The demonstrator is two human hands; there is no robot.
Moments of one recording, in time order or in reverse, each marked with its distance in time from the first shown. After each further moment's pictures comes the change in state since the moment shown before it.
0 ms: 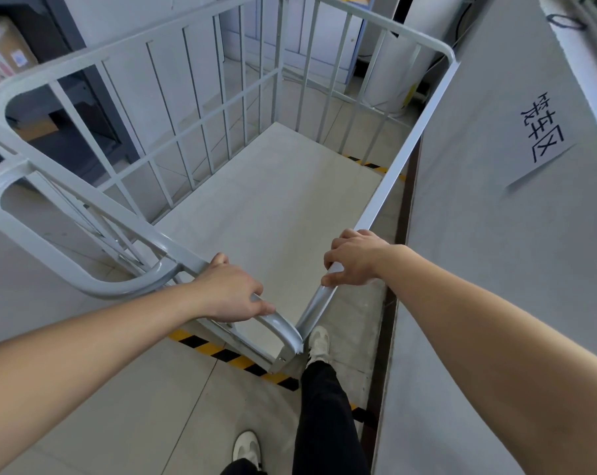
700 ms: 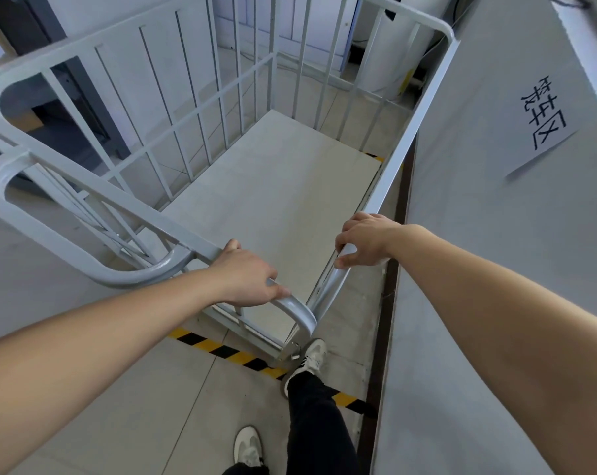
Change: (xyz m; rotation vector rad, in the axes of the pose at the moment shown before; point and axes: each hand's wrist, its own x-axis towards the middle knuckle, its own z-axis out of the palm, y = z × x) left_hand 0.036 0.014 -0.017 0.021 0.009 0.000; right_hand 0.007 0.040 -0.001 0.058 -0.008 0.039
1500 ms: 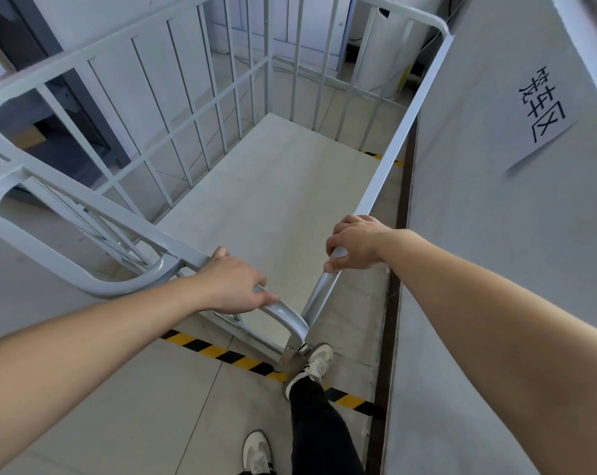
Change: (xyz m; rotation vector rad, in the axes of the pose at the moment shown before) left_hand -0.003 -0.013 0.003 0.022 -0.007 0.023; right_hand 0.005 -0.004 0.003 0.056 0.061 -0.014
